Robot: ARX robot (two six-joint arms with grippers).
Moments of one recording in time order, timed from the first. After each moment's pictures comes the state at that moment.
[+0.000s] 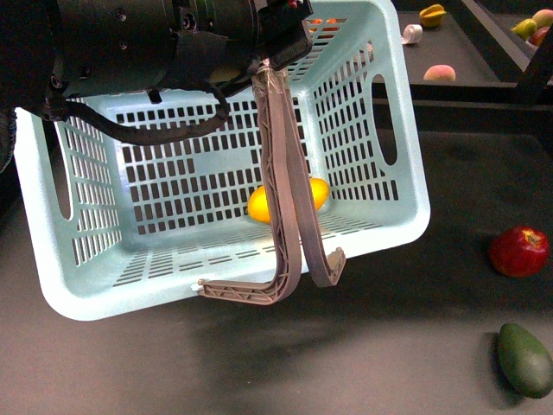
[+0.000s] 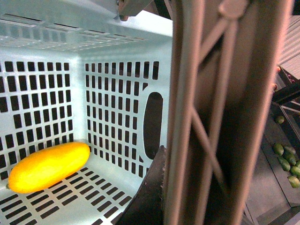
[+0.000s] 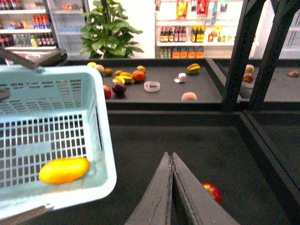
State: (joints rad) left arm -0.46 1.82 0.87 0.73 0.05 -0.59; right arm 0.00 0.08 0.01 0.05 0.00 0.00
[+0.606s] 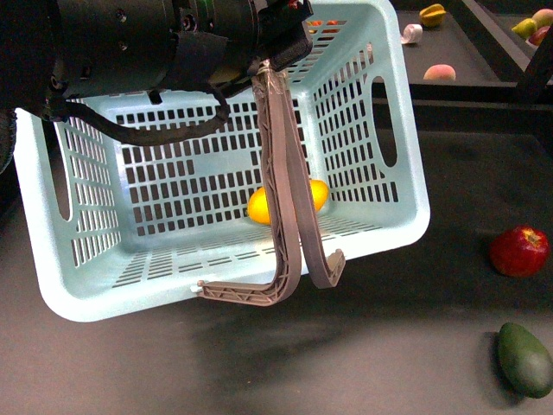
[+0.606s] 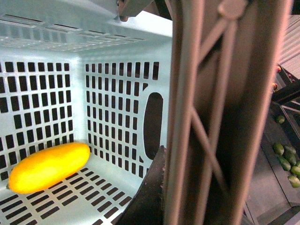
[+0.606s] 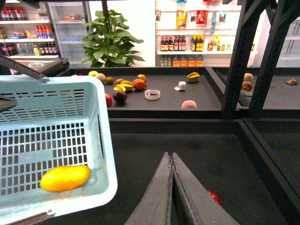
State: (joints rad) left arm -0.46 1.82 0.87 0.73 0.05 -0.59; right arm 0.00 0.01 0.01 0.00 0.00 0.00
